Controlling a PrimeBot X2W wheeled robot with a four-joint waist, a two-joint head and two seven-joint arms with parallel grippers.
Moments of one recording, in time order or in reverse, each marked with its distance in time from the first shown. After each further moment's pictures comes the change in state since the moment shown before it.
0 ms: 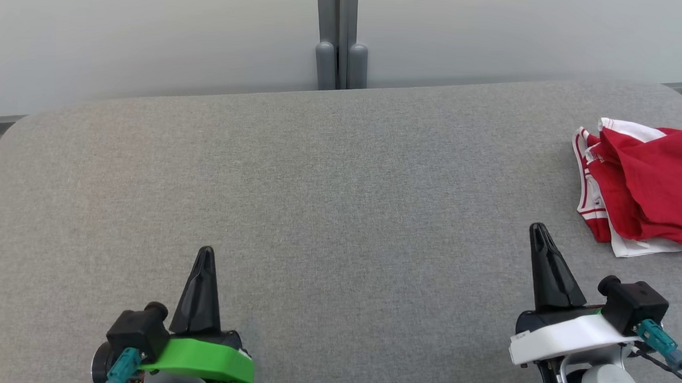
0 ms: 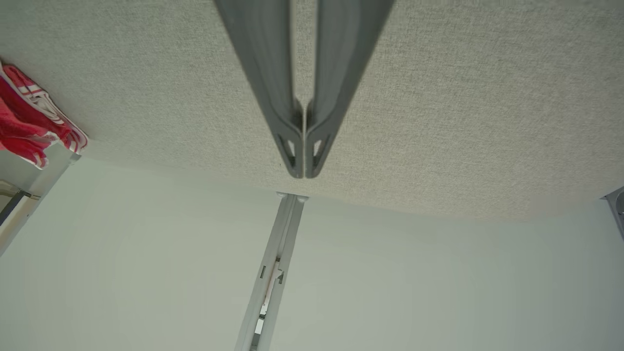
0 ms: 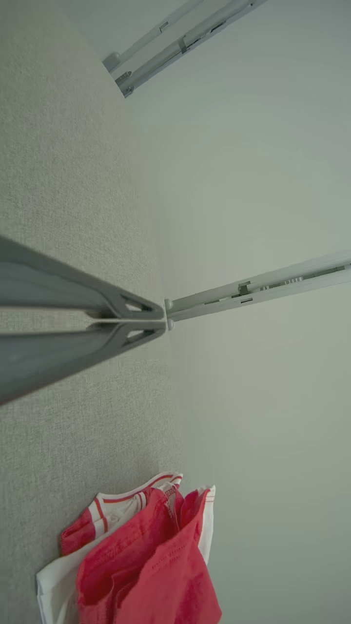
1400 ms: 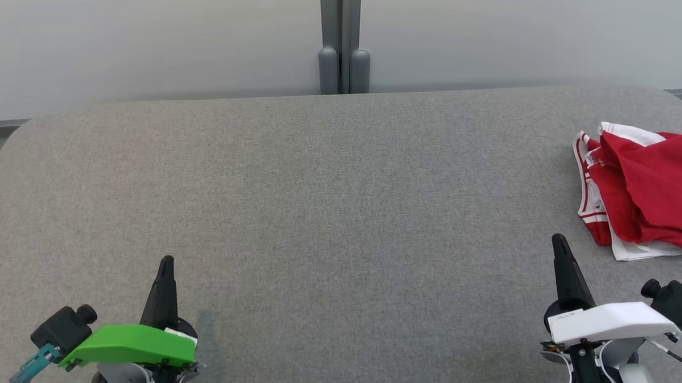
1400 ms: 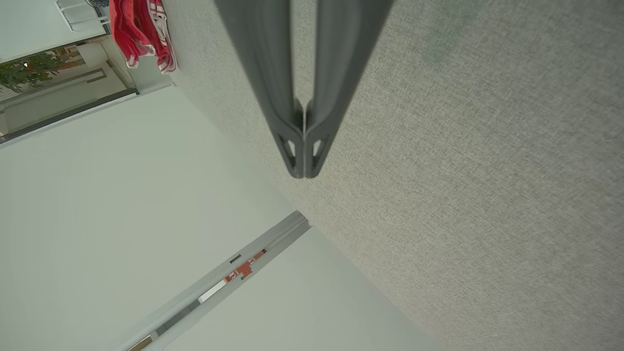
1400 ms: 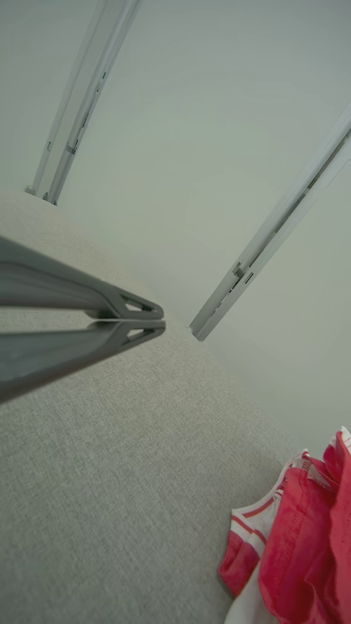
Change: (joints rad) left arm -0.030 0.028 0.119 0.066 -0.637 -0.089 0.142; right arm -0.027 -0.026 -0.042 0.071 0.676 0.000 0.147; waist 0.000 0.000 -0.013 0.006
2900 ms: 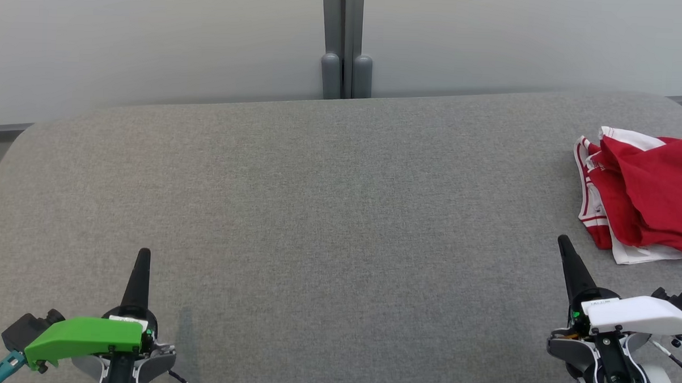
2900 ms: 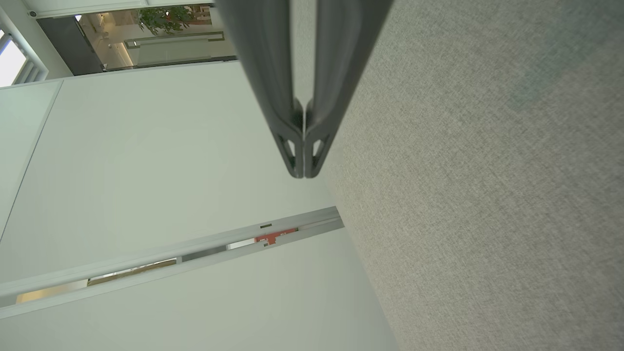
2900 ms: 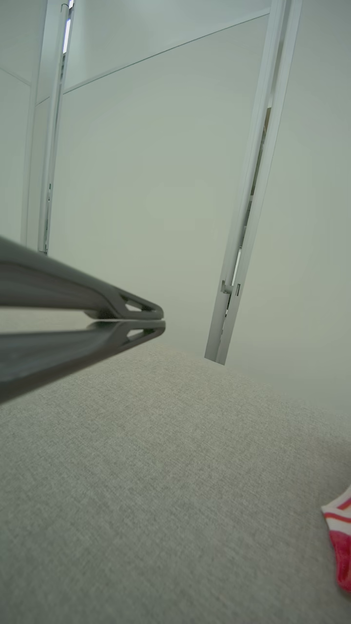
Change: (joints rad) left arm -0.040 0.002 0.109 0.041 -0.413 -0.065 0.121; right arm -0.033 -0.002 -0.054 0.050 0.448 0.000 0.121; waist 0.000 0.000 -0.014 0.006
